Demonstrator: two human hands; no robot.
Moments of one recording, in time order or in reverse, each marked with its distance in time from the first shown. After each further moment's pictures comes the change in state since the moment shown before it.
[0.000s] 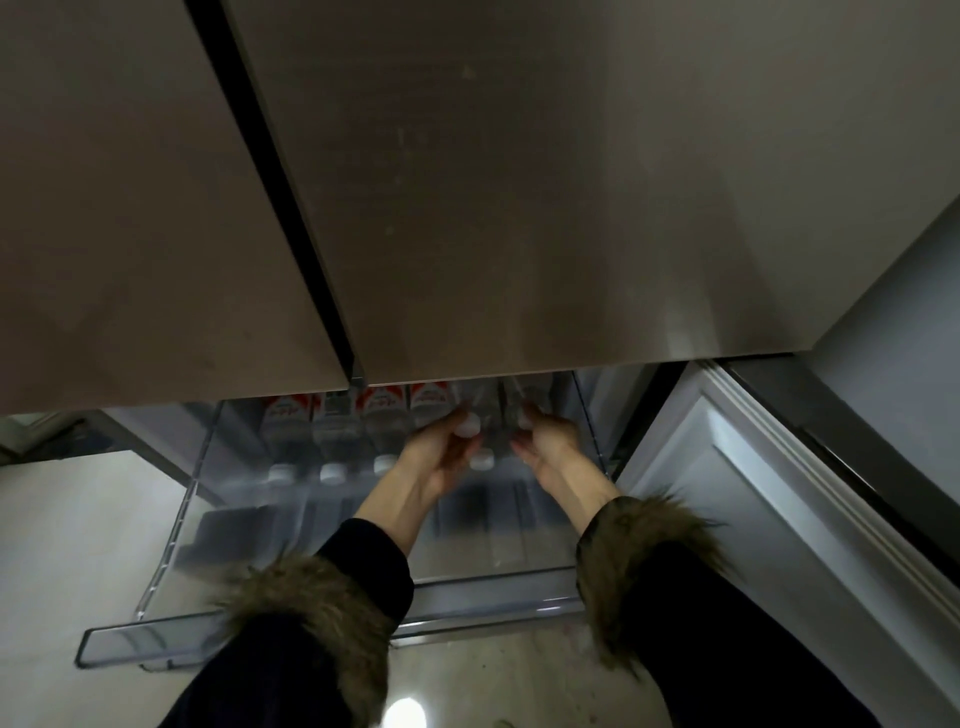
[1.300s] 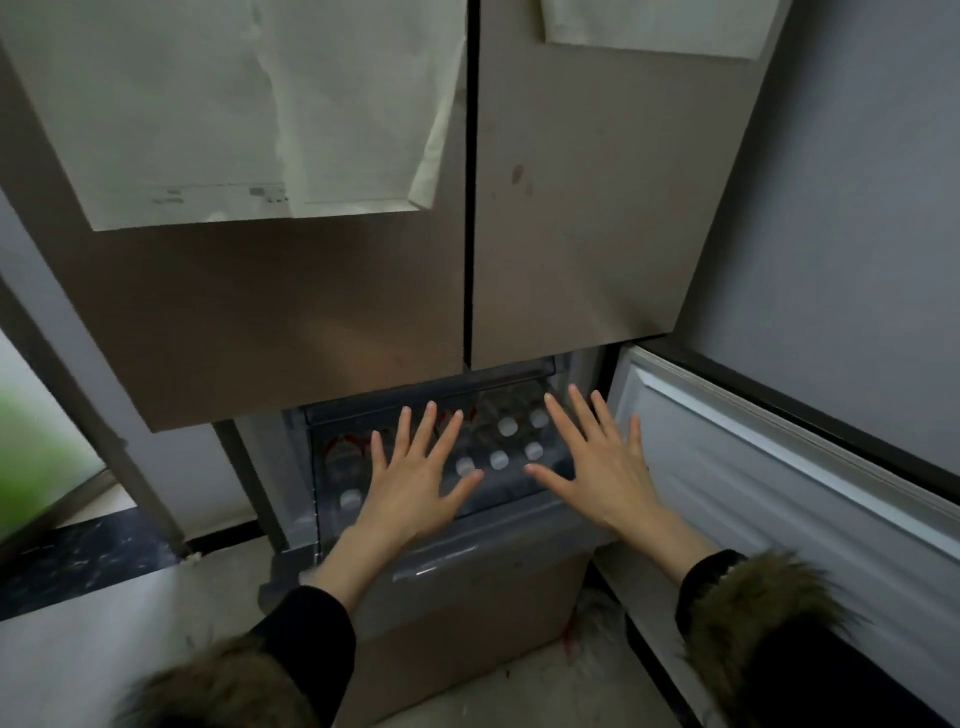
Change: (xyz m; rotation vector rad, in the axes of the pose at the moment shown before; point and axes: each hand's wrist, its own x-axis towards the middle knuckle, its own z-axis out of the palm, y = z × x) left_hand -0.186 0.063 -0.132 1.928 -0.181 1.031; right_hand -0.262 0.043 -0.019 -1.584 0.370 -0.890
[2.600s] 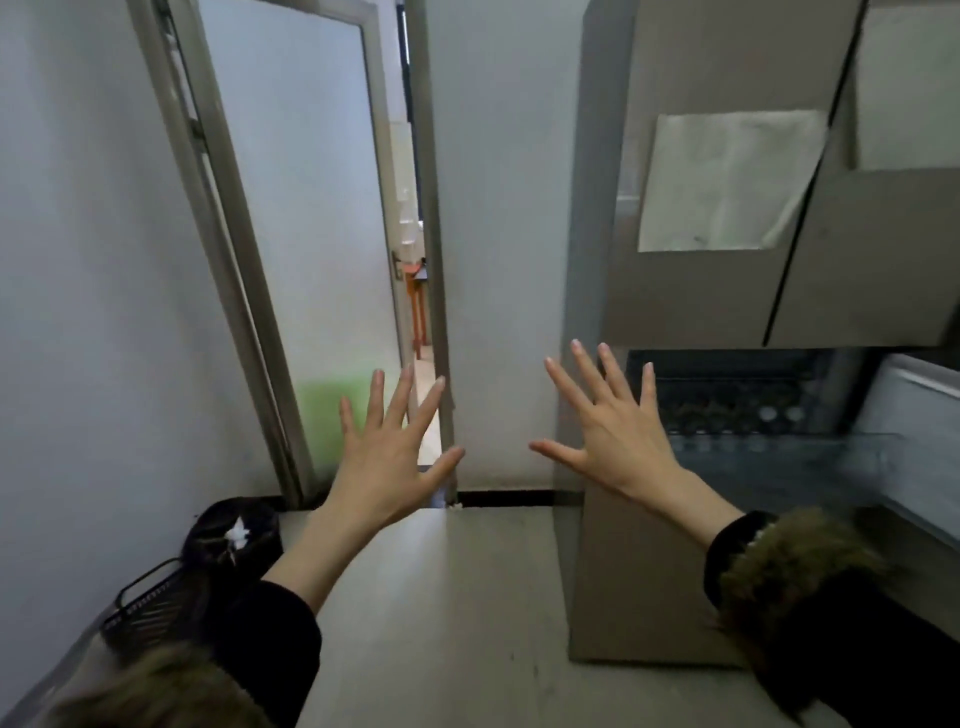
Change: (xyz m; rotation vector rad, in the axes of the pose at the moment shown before) left_hand -0.558 -0.190 -0.218 0.338 0.369 -0.342; right_hand -0.320 -0.420 -0.107 -0.024 0.315 -0.518
